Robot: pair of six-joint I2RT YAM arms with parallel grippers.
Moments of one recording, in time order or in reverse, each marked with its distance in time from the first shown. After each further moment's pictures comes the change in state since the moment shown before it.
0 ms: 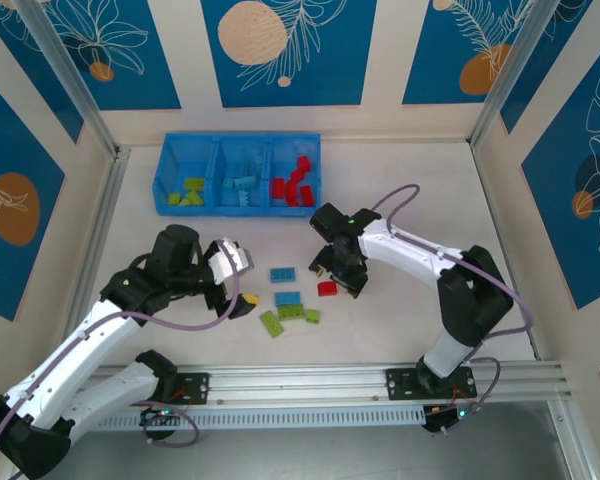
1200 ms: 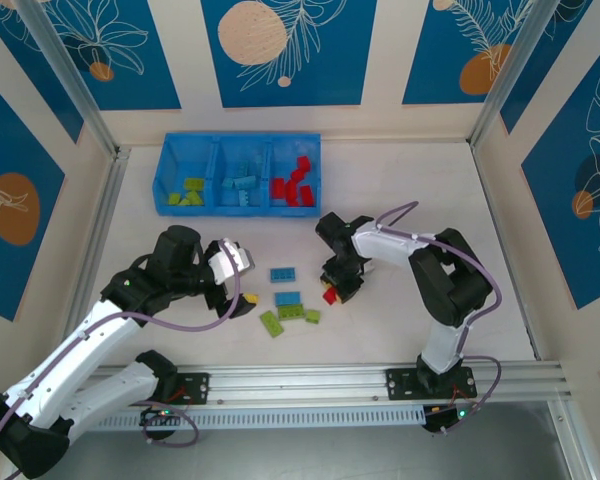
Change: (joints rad) left arm -0.014 0.000 0.000 0.000 -0.046 0.000; right arm -0.061 0.112 -0.096 0.123 -0.063 0.184
